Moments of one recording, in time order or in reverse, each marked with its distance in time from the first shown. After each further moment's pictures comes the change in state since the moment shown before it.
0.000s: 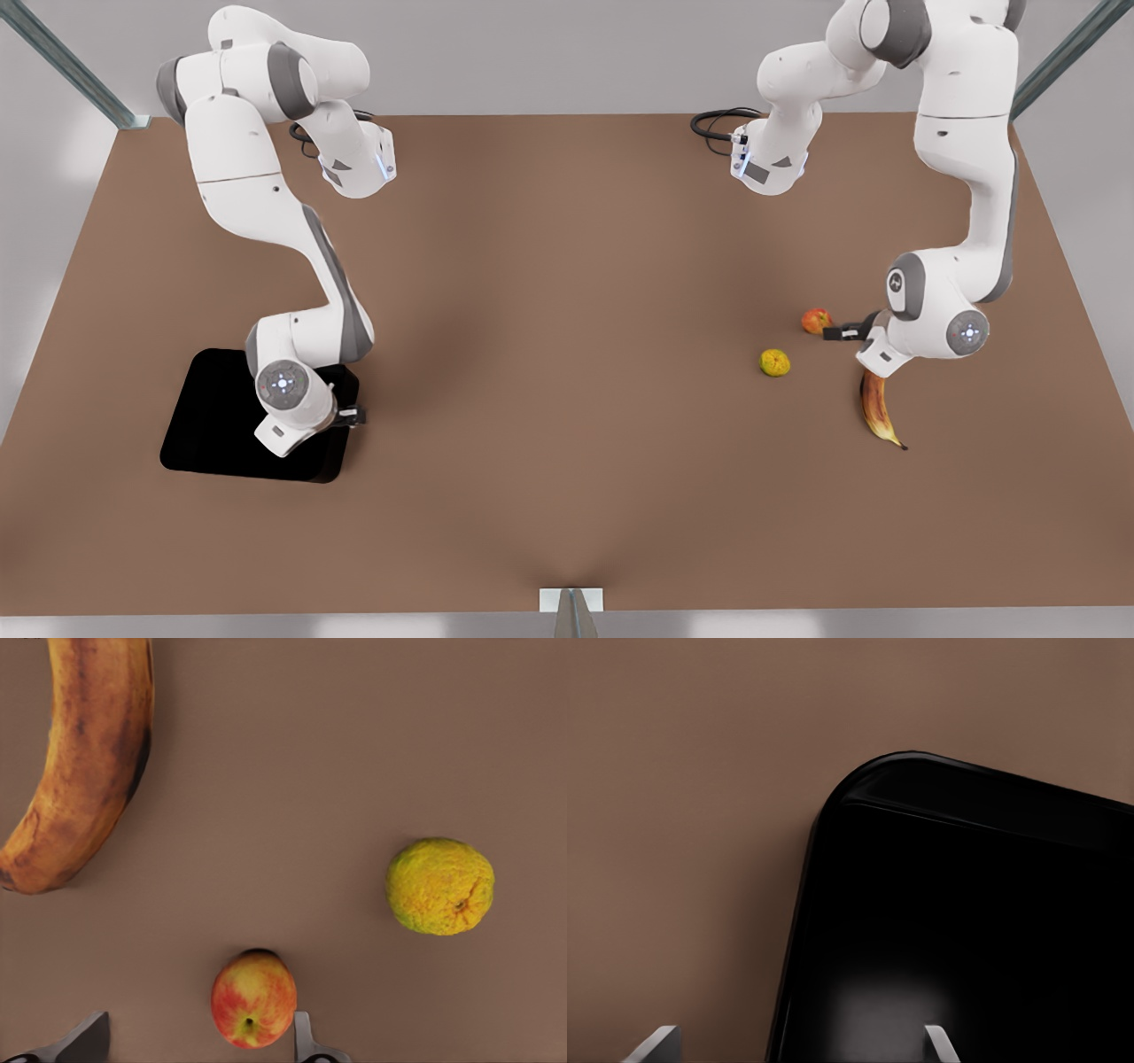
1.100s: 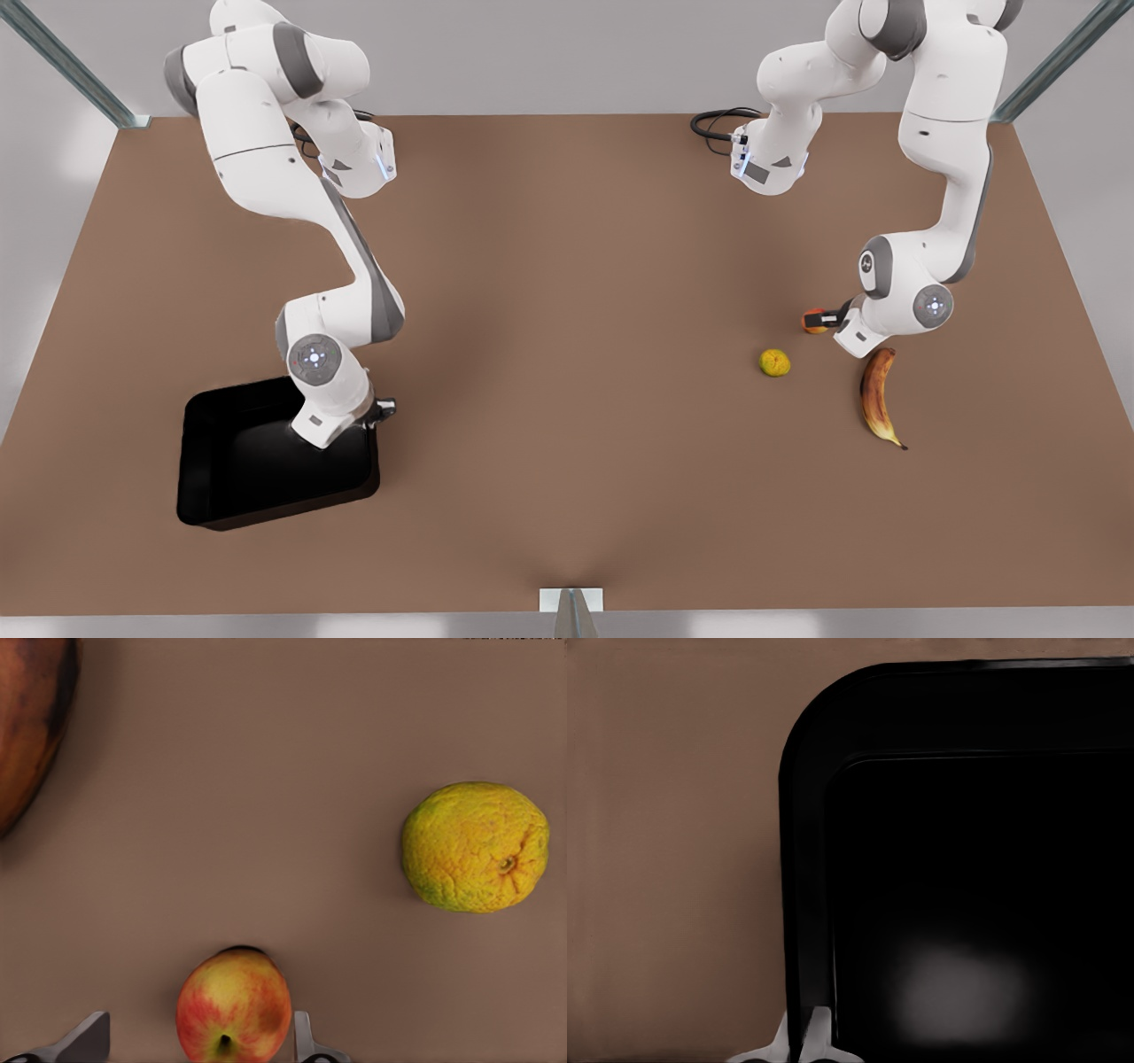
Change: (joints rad) left arm -0.003 -0.042 -0.010 -0.223 -0.002 0.246 0.012; right arm 0.056 -0.078 0.081 0.029 0.043 -0.025 -0.017
